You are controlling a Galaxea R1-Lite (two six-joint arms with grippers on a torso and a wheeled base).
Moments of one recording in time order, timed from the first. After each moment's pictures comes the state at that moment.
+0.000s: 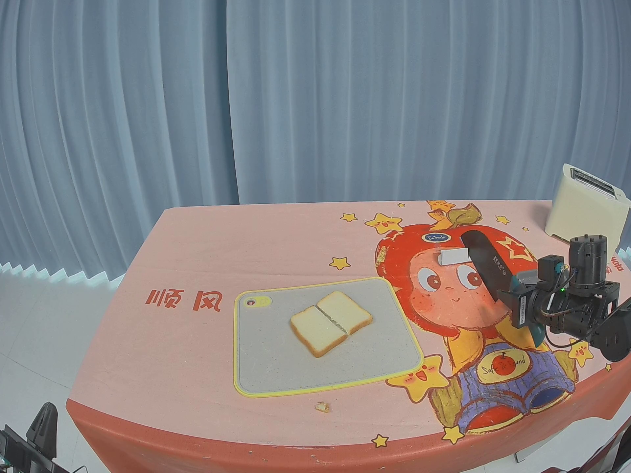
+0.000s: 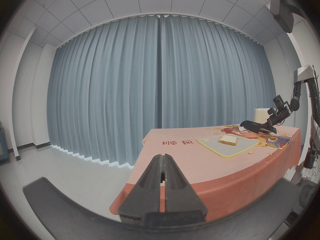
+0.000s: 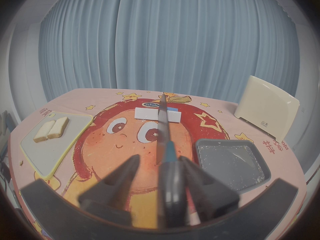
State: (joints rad) left arm 0.01 0.02 -0.02 0.00 -0.02 0.01; right arm 0.19 1.69 -0.46 -0.68 -0.07 -0.03
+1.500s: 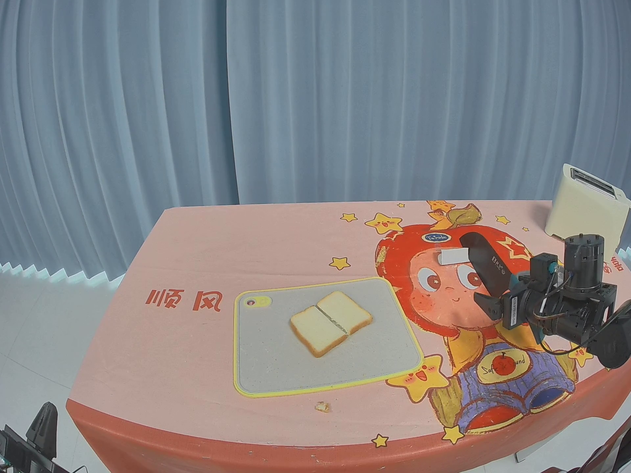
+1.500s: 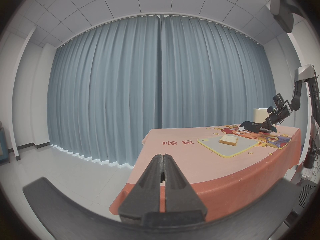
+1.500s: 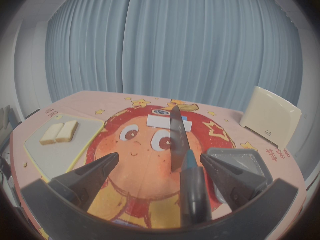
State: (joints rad) left arm 0.01 0.02 -0.02 0.00 -0.02 0.01; right arm 0.27 1.68 -0.46 -0.71 -0.11 -0.03
